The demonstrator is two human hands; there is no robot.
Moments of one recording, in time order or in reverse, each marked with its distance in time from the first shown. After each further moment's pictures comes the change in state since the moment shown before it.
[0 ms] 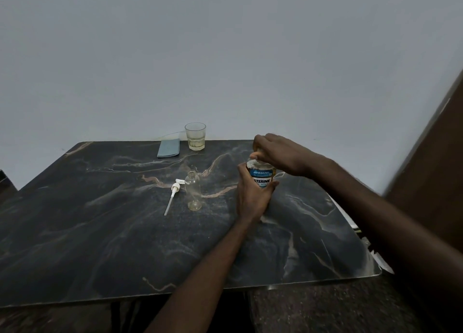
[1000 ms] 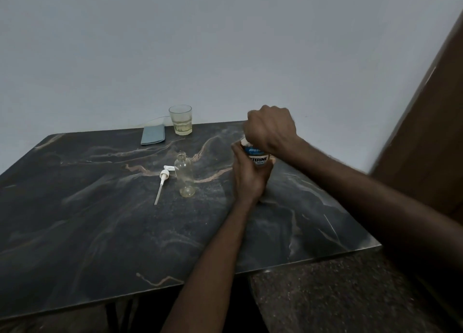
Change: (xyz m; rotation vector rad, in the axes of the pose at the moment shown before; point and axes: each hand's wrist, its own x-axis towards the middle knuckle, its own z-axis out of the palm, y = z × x) left_hand 0.002 -0.014 0.001 -0.064 0.006 0.090; right_hand 0.021 -0.043 0.020 -0.363 0.206 0.378
